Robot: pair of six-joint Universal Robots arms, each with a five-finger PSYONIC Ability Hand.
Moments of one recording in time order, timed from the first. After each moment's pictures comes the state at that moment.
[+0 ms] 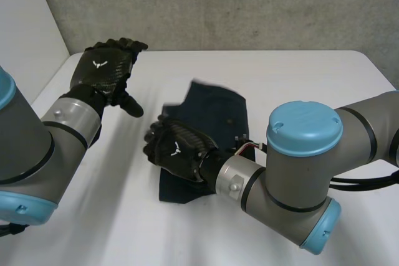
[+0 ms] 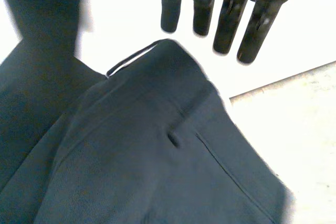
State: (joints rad) left arm 4.27 -1.74 -1.63 3.39 -1.56 3.26; right arm 2.31 -1.04 1.41 -0.14 1.09 2.16; left_hand 0.19 0.20 0.22 0.21 0.05; right_hand 0.48 0.57 0.60 0.60 0.45
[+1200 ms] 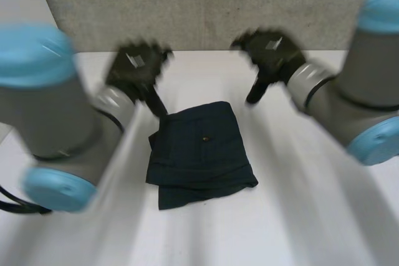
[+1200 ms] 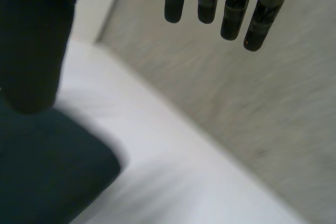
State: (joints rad) left arm 4.10 -1.91 -1.32 3.16 -1.72 3.39; right arm 2.05 -1.10 1.09 0.12 1.38 2.87; left_hand 0.23 0.22 0.22 0.21 0.05; right_hand 0.19 0.22 0.21 0.23 0.07
